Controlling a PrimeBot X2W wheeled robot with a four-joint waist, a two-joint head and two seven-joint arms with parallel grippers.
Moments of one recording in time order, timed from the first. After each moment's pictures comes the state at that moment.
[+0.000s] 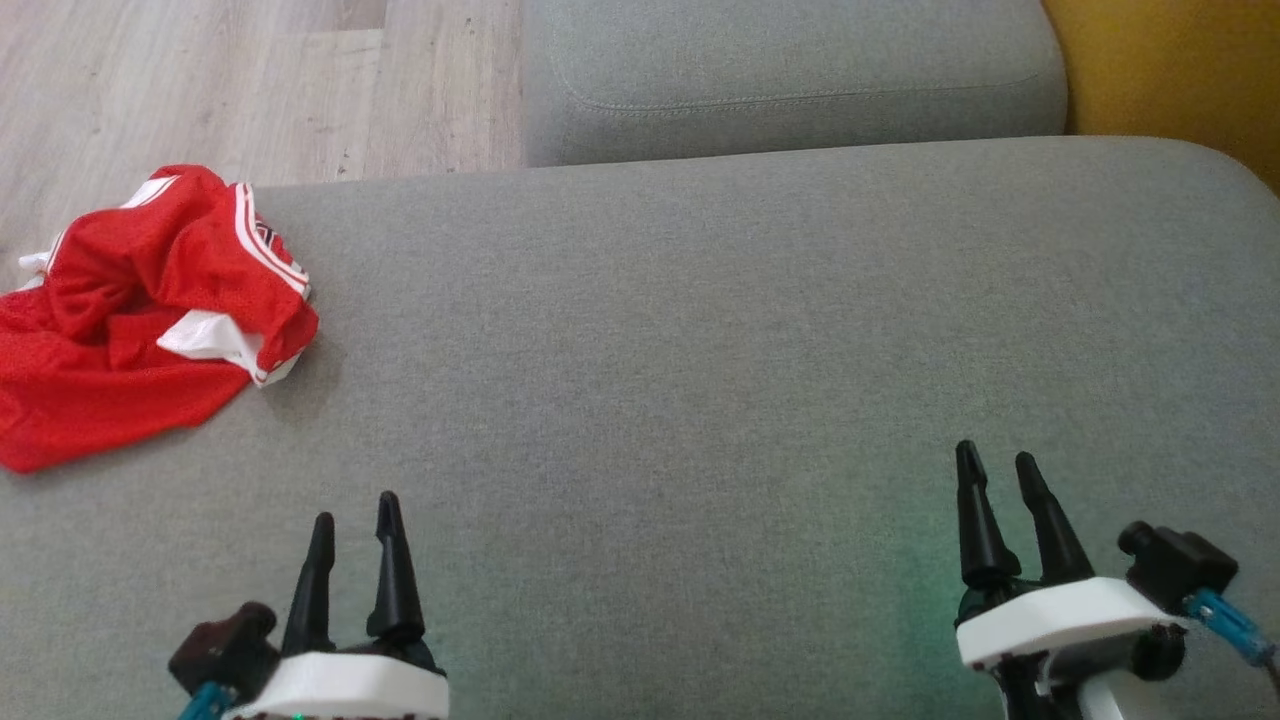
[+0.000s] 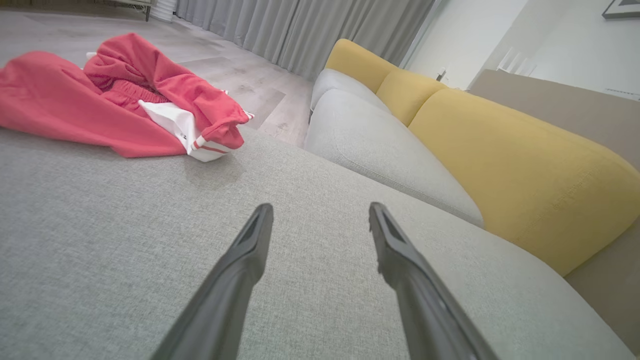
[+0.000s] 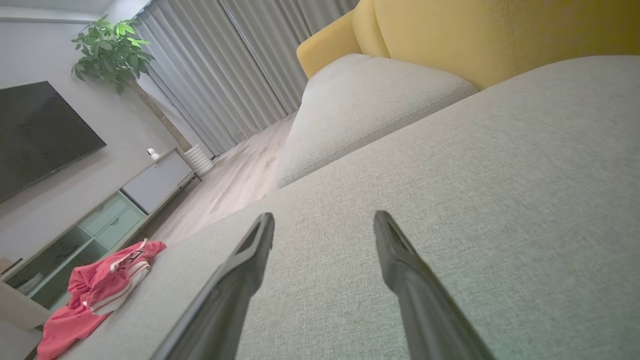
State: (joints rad) left arm 0.07 0.04 -0.15 0.17 -0.55 -0.03 -0.15; right arm 0.02 -0.04 0.09 0.26 0.53 0.13 -0.15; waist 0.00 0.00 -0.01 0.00
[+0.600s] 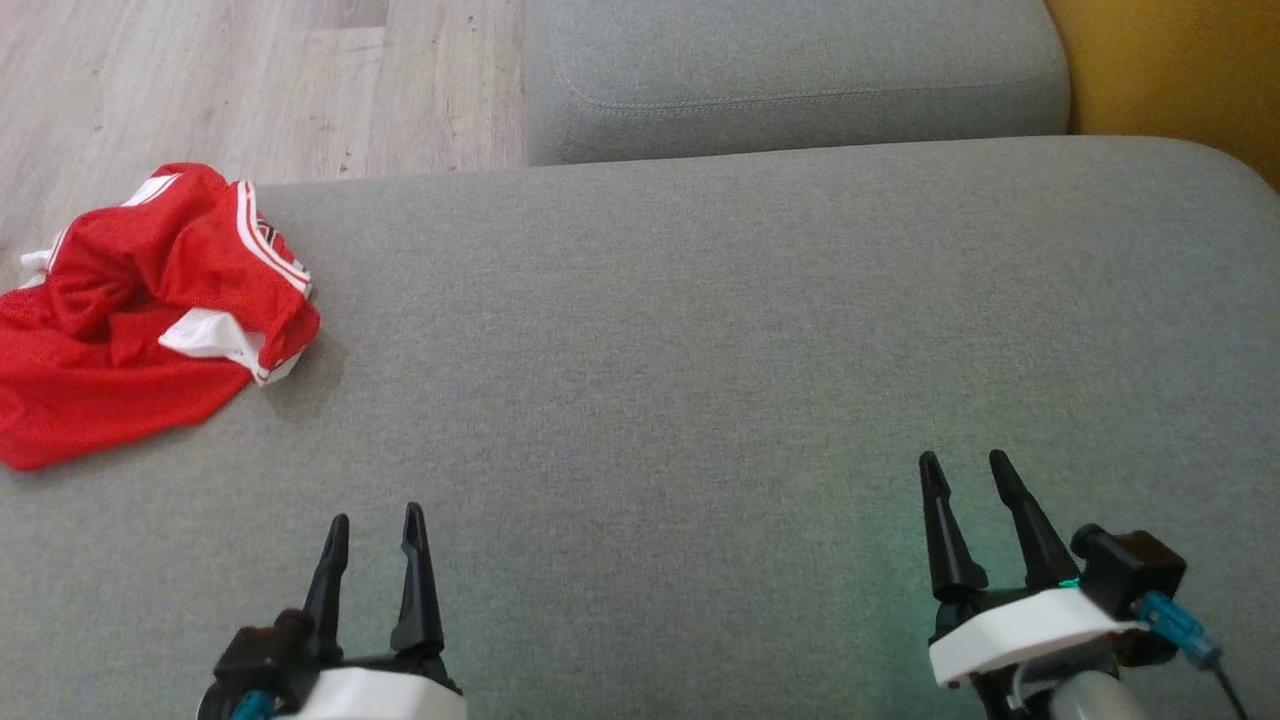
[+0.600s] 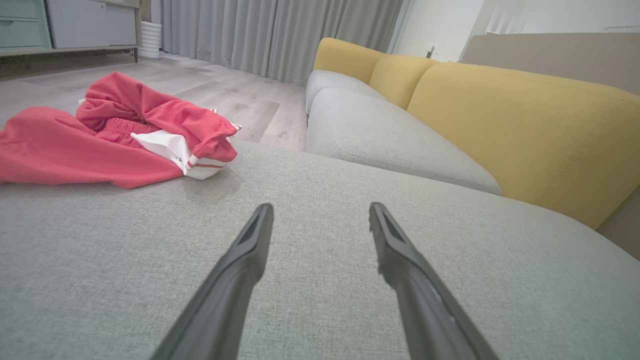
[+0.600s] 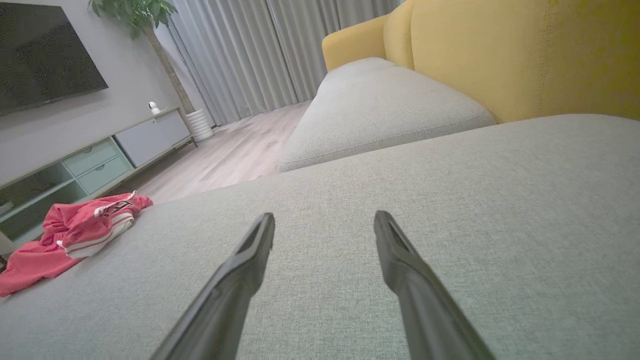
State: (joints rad) left arm 0.07 0.04 -0.17 0.21 -0.35 -0.02 -0.20; right arm 0.01 -0.04 0.12 0.29 0.30 0.13 -0.20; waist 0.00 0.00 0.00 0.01
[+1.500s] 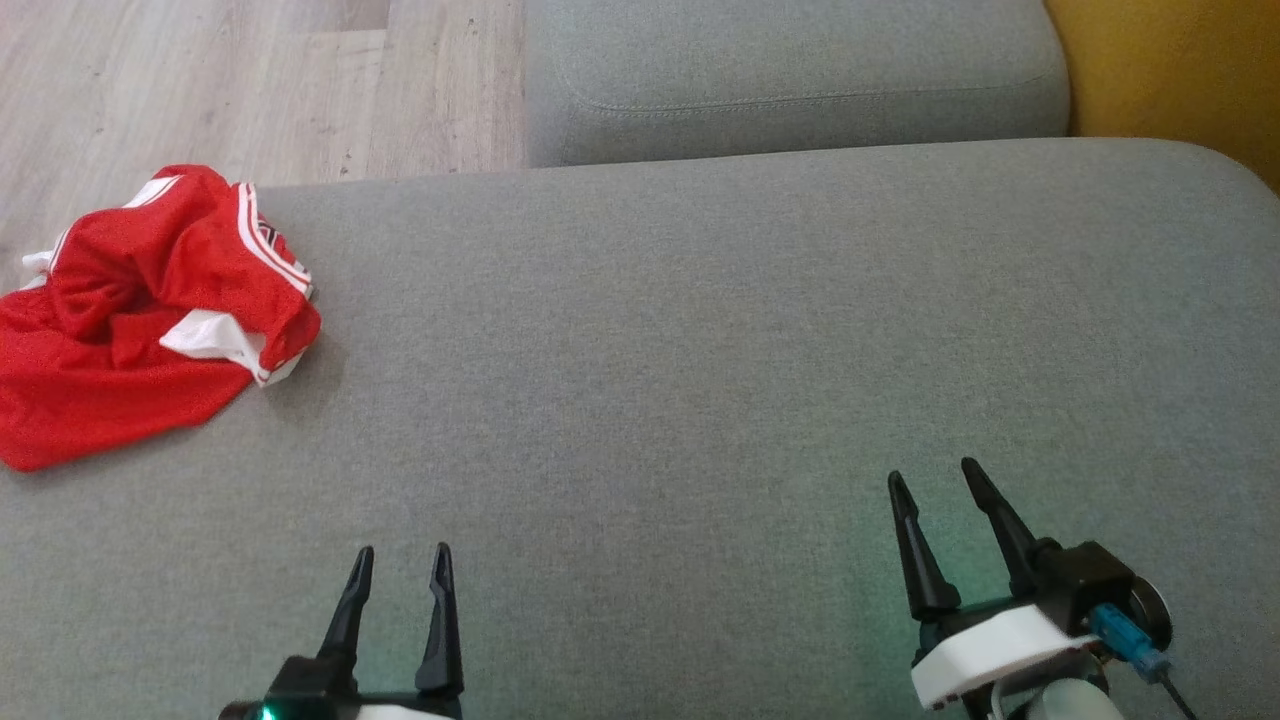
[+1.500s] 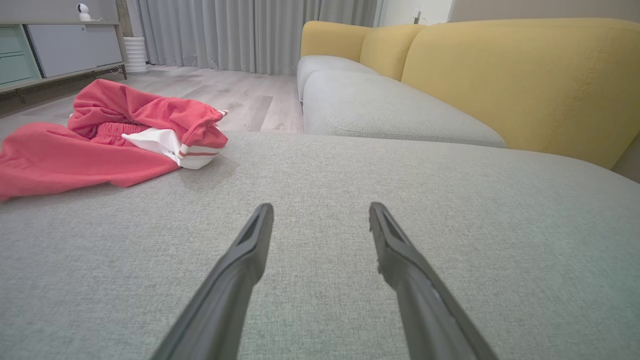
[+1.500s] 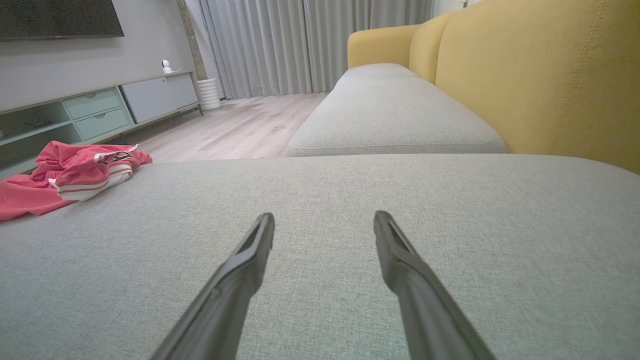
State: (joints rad) left arm 0.09 0.05 -0.20 0.28 -0.20 0.01 -0.25; right arm 0.01 -0.04 0.14 0.32 0.10 0.13 -0.25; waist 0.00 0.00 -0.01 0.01
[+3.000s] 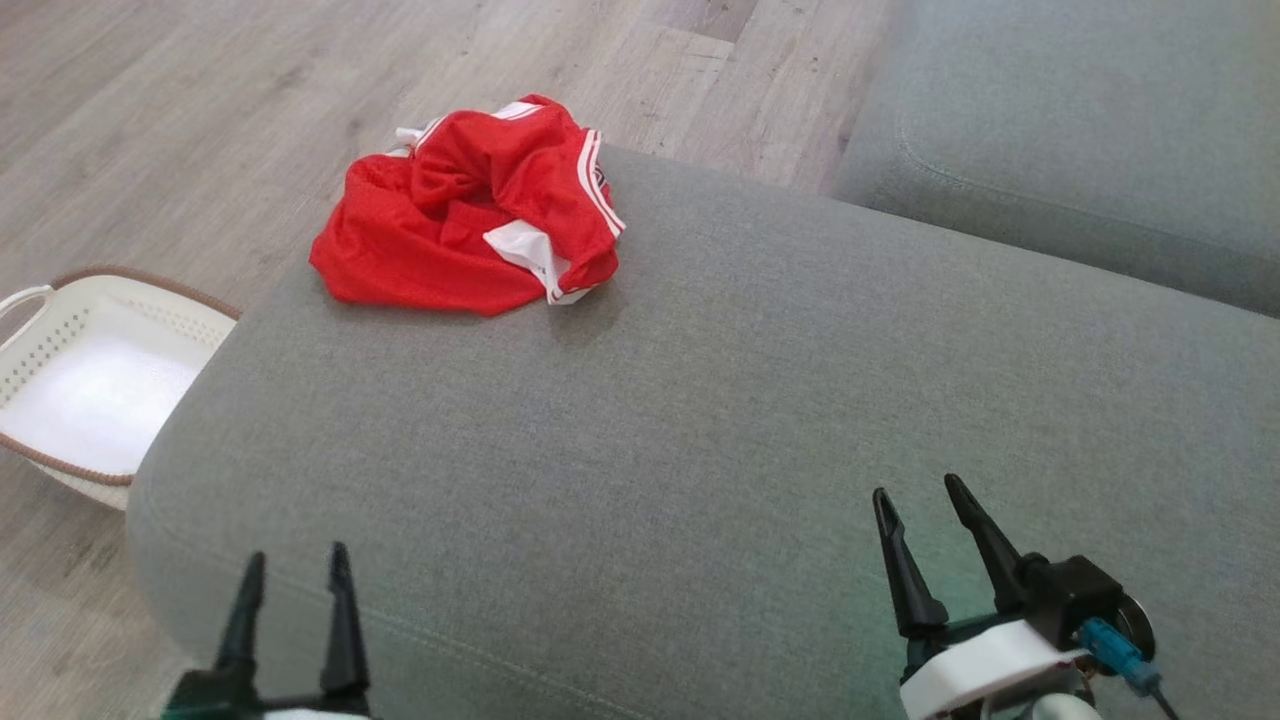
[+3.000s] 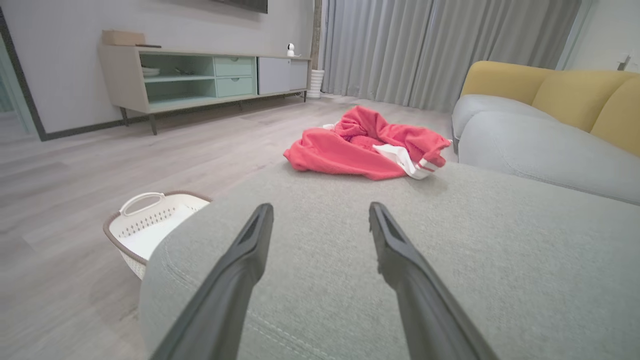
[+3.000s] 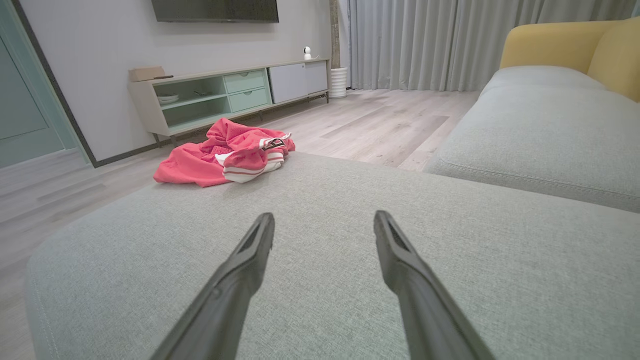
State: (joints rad) left arm 0.14 0.13 -0.13 0.21 -0.24 0.06 -0.24; right arm 0.03 -0.04 0.18 0.32 0.14 0.13 -0.25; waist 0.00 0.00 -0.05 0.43
